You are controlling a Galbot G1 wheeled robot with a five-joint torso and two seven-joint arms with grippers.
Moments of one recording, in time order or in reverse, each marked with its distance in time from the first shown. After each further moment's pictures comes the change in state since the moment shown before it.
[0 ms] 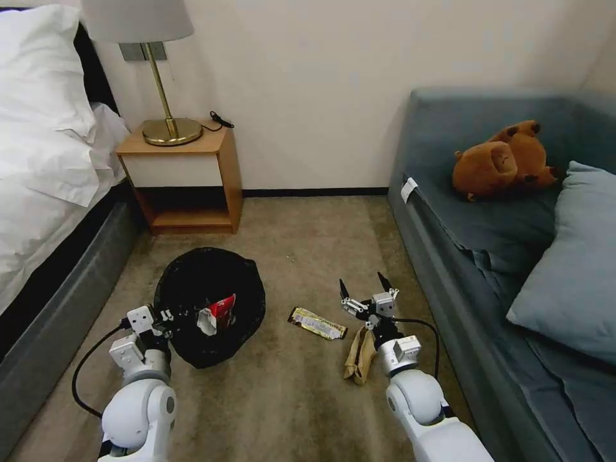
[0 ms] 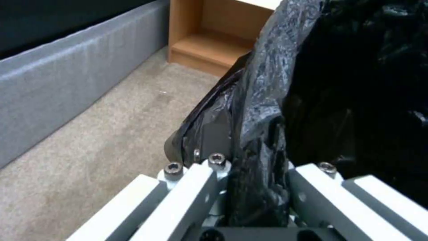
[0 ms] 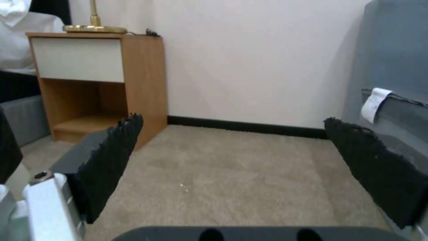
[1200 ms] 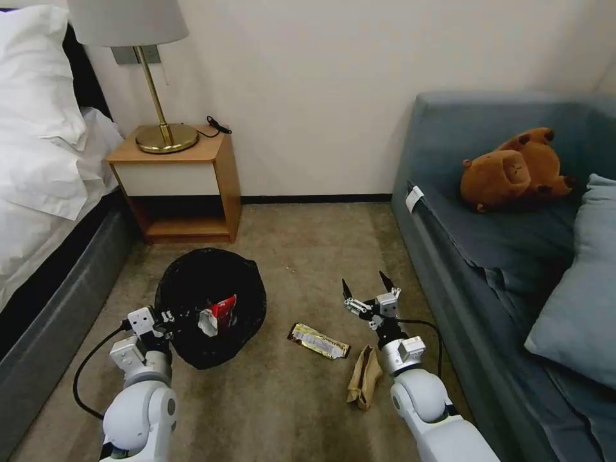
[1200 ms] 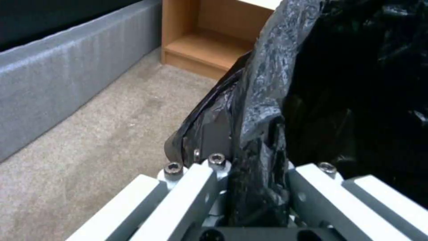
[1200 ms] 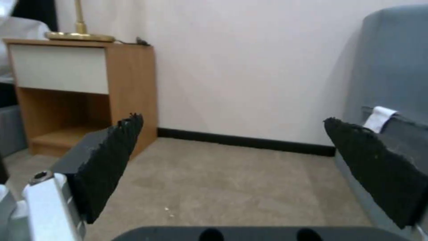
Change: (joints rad) left arm 0.015 -0.009 0.007 -0.002 0.001 -0.007 -0.005; right arm 0.022 -0.041 -0.033 0.019 0.003 0.008 0.064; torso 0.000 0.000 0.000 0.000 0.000
